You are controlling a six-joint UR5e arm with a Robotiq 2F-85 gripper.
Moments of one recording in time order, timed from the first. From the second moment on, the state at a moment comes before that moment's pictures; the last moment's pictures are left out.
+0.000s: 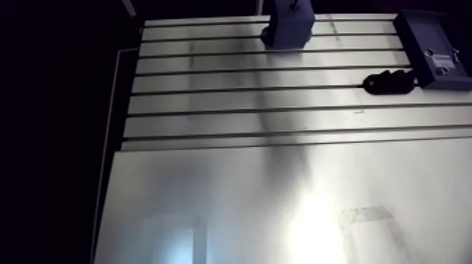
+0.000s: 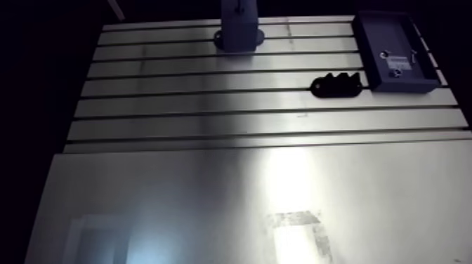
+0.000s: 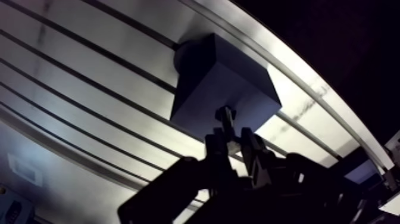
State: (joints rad) arm -0.06 -0.86 1.15 -1.57 -1.71 -2.21
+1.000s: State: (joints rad) arm -0.06 -0.86 1.17 -1.61 -1.70 -2.20
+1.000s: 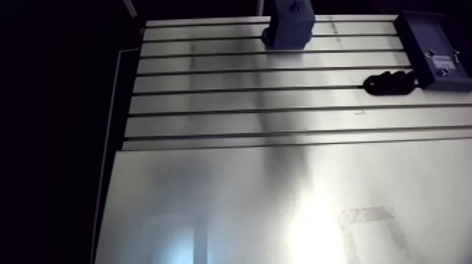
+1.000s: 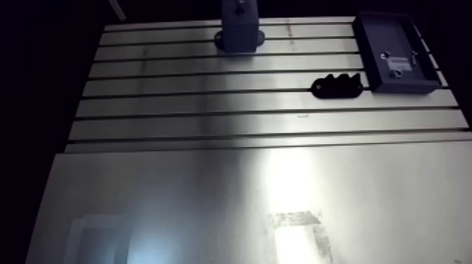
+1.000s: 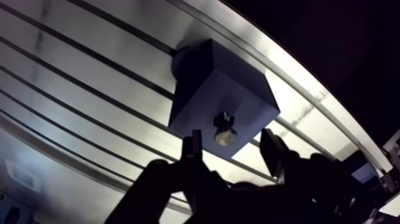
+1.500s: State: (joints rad) arm -0.06 -0.88 1.16 -1.64 -1.70 -2.17
